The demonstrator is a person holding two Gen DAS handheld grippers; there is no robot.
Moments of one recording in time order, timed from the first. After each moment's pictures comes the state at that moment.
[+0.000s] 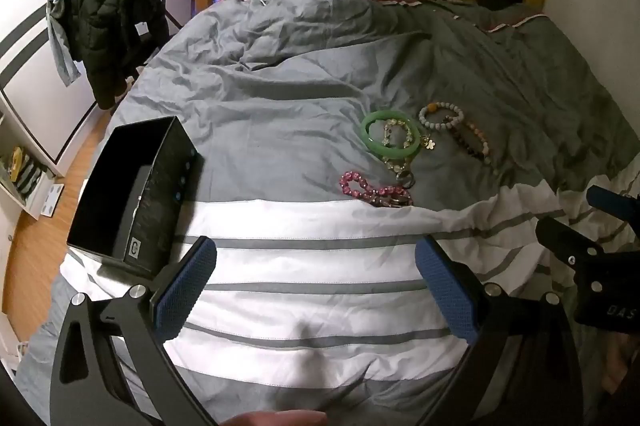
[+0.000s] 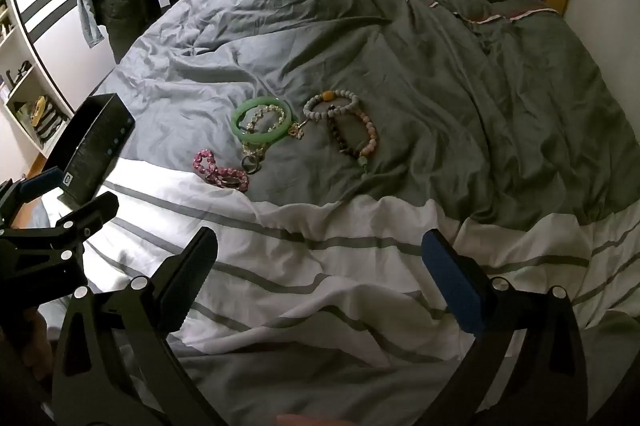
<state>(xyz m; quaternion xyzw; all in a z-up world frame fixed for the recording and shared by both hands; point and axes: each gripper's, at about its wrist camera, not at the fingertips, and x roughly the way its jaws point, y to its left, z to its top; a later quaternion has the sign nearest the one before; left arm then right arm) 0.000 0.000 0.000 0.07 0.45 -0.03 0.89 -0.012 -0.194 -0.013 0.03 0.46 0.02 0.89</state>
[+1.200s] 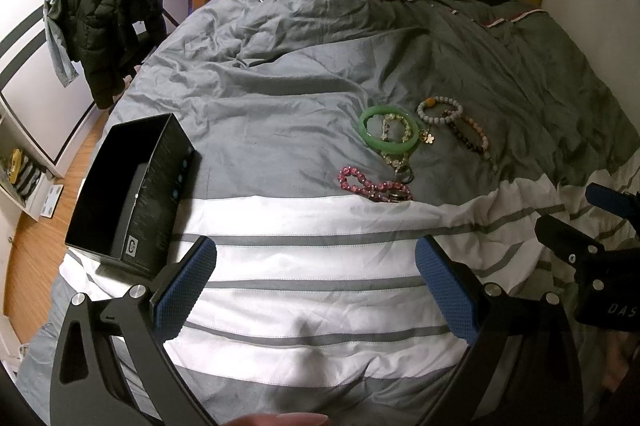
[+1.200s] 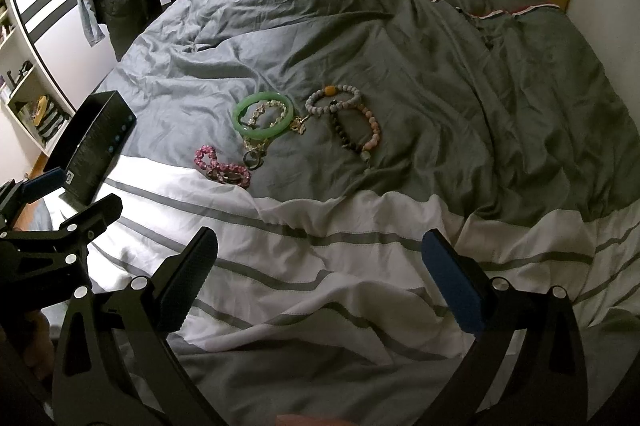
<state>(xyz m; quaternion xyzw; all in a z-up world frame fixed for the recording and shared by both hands) 0.000 -0.001 -0.003 0.07 0.46 -0.04 0.89 -0.012 -0.194 -0.016 0.03 0.47 0.03 0.88</state>
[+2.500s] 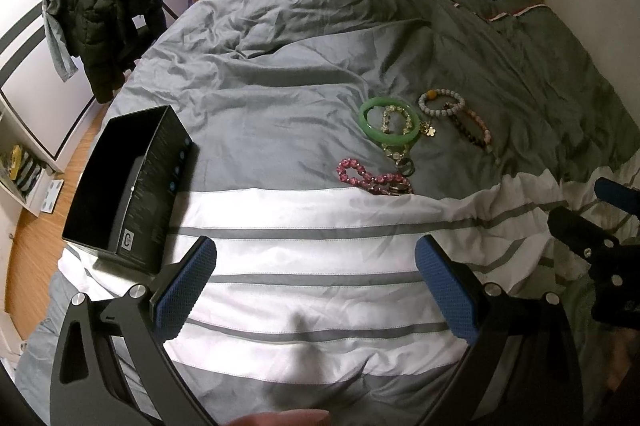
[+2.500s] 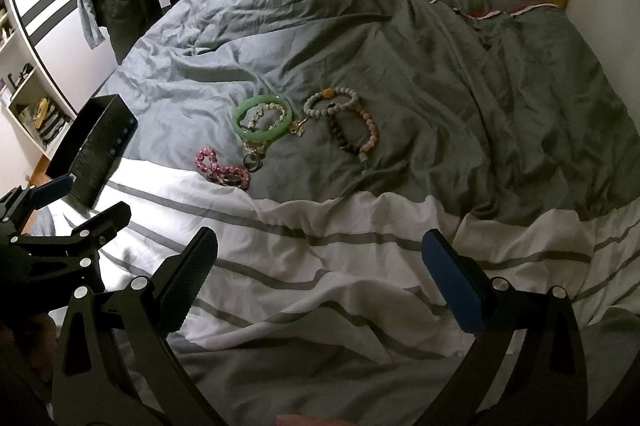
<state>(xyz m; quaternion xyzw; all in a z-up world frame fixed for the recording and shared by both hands) 0.002 -0.001 -0.011 0.07 0.47 -0.03 0.88 -0.017 -0.197 -0.011 0.04 0.47 0.03 0.88</state>
